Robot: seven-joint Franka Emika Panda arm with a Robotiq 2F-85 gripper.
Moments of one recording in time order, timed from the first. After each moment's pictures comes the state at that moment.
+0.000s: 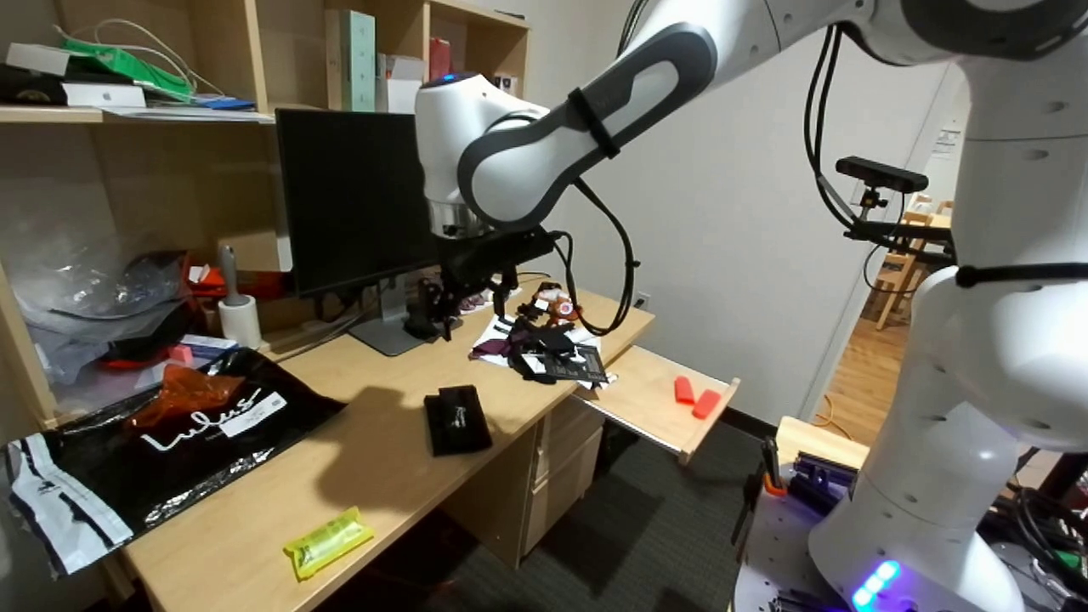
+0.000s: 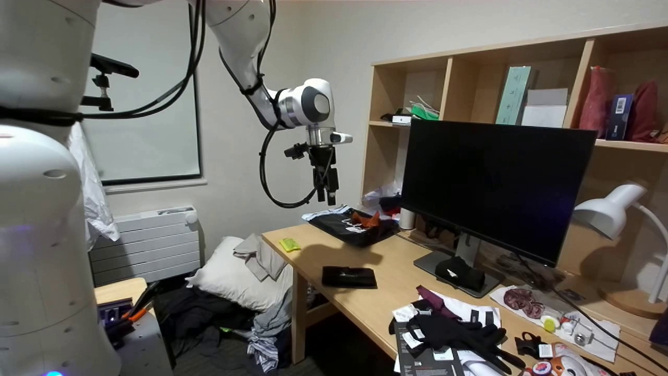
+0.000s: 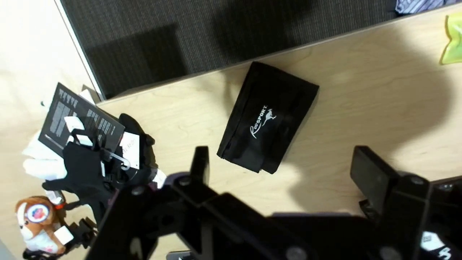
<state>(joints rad) 0.20 0.25 0.05 -2.00 -0.27 2.20 0.77</state>
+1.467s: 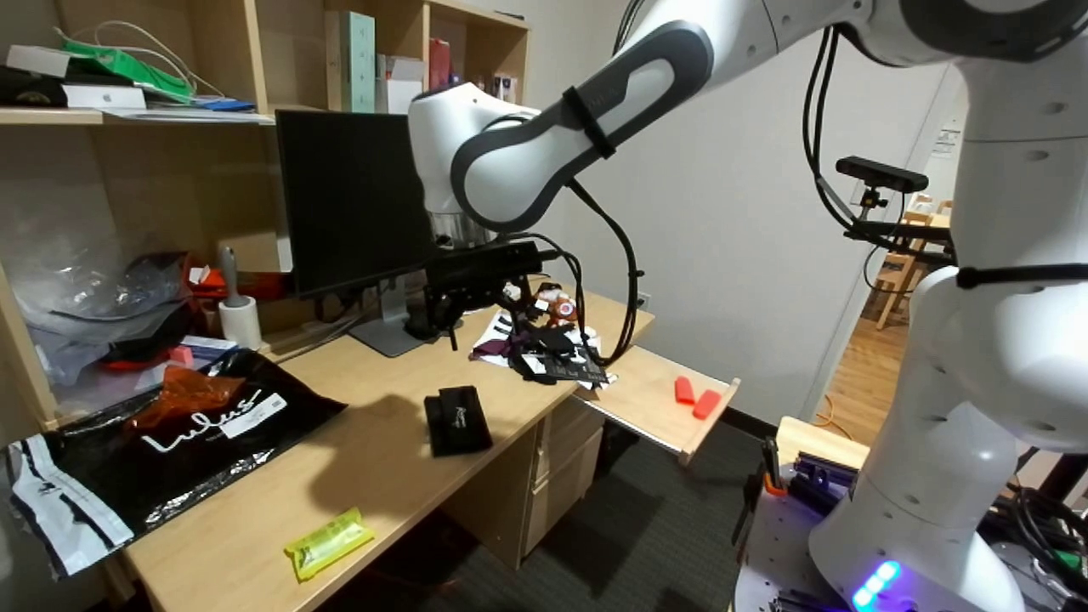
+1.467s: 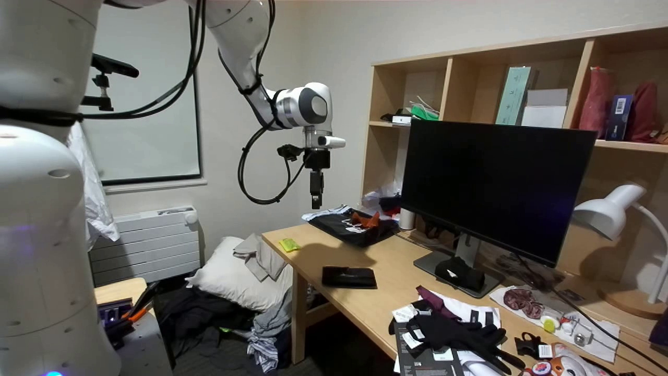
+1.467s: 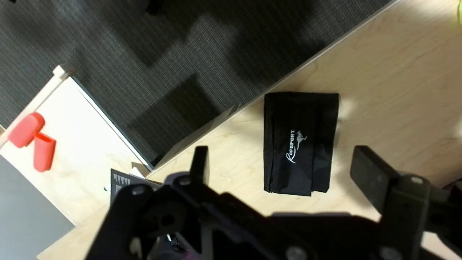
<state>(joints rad) 0.22 0.26 0.04 -2.00 -0.22 2.10 1.13</state>
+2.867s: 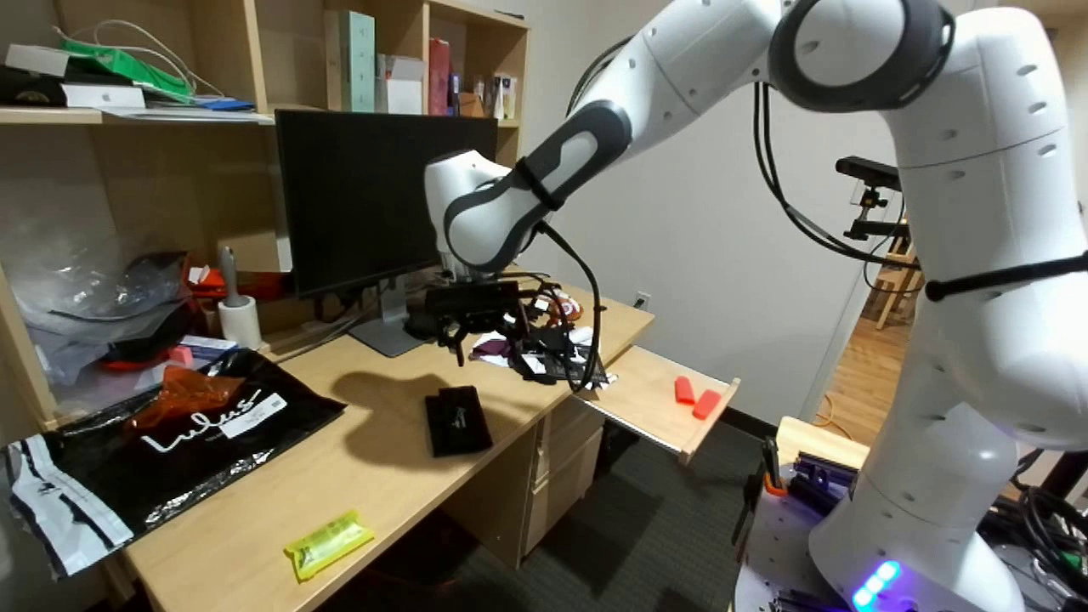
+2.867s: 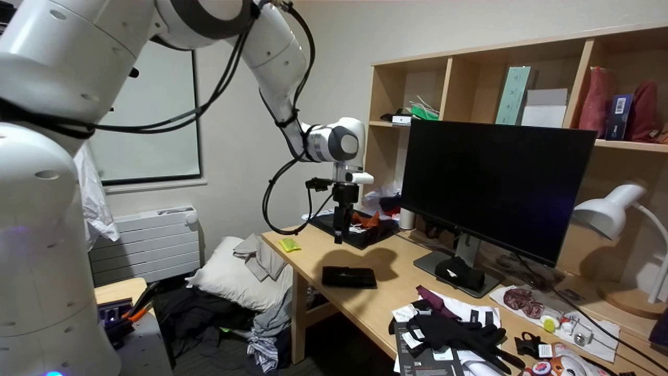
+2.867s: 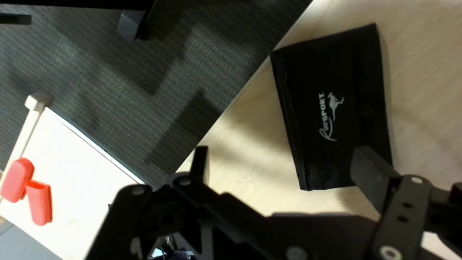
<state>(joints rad) 0.15 0.51 -0.04 -1.86 -0.14 2.19 1.18</state>
